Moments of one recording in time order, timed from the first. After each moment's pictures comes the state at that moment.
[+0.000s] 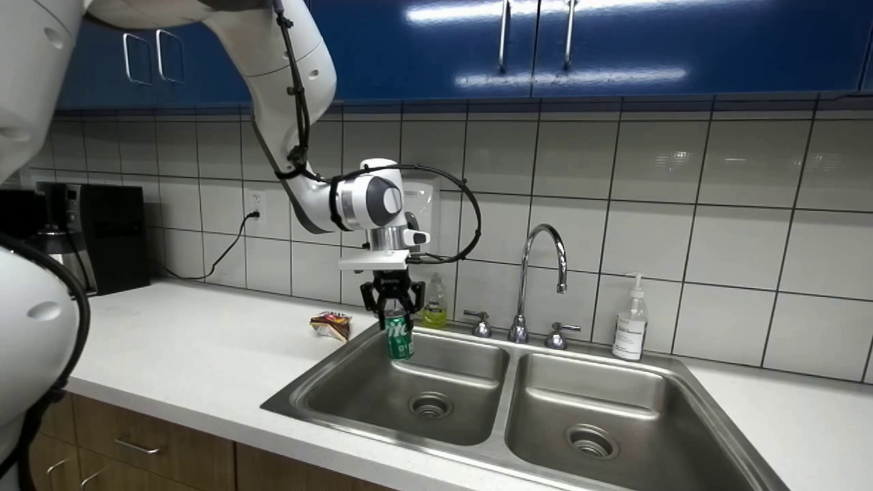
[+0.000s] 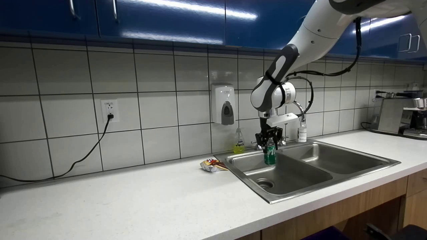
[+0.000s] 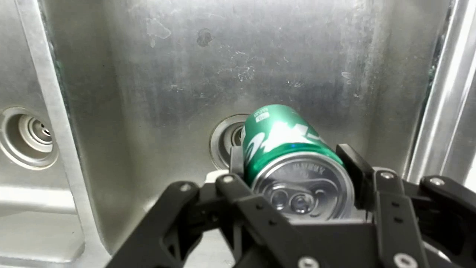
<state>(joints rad) 0.00 0.32 -0.11 -2.04 -0.15 2.42 -0.04</state>
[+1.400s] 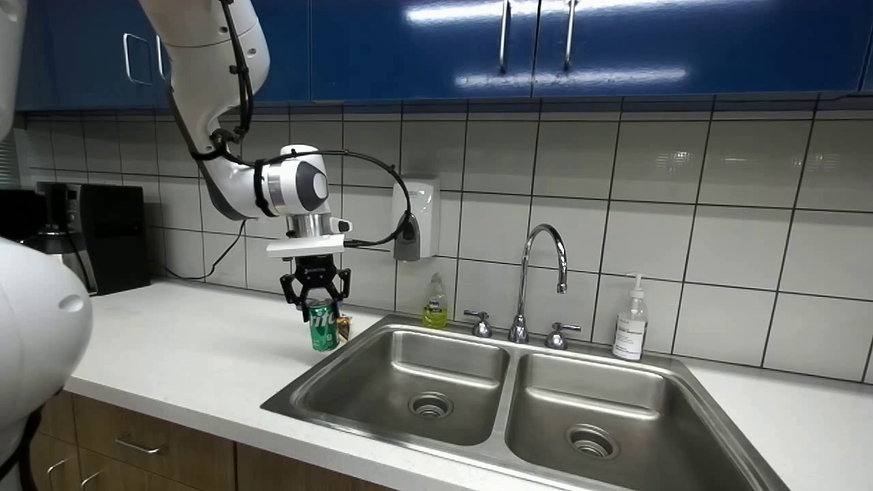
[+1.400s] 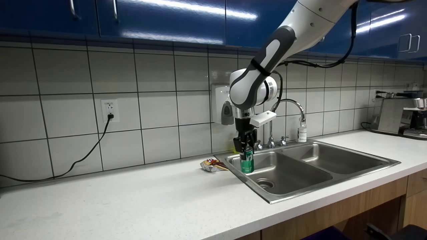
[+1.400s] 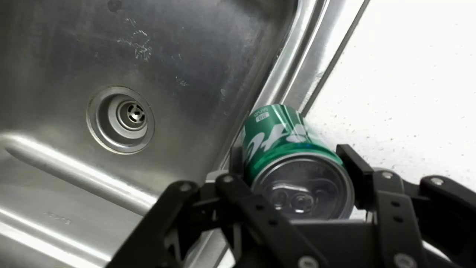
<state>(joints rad) 0.11 0.20 0.06 -2.16 -0.20 2.37 -0.17</state>
